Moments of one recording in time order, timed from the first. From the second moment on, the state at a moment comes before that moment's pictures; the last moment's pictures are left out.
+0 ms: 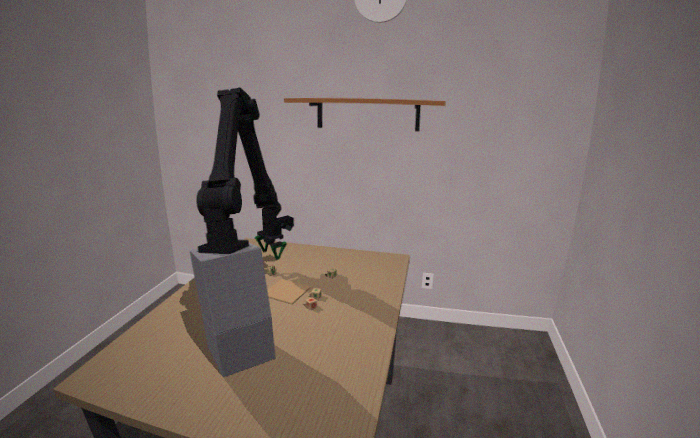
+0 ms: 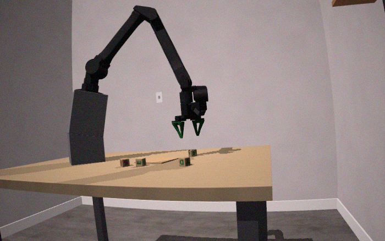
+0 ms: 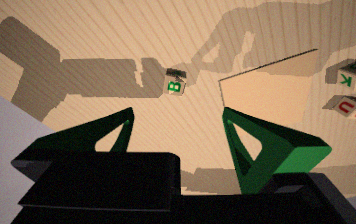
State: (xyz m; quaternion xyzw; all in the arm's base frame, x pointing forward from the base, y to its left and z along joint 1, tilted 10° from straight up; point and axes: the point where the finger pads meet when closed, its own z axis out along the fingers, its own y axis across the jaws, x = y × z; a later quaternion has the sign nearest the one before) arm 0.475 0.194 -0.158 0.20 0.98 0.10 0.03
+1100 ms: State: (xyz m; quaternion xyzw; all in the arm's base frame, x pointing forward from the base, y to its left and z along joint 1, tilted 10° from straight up) arm 0.478 0.200 -0.154 0.30 0.95 0.09 0.03
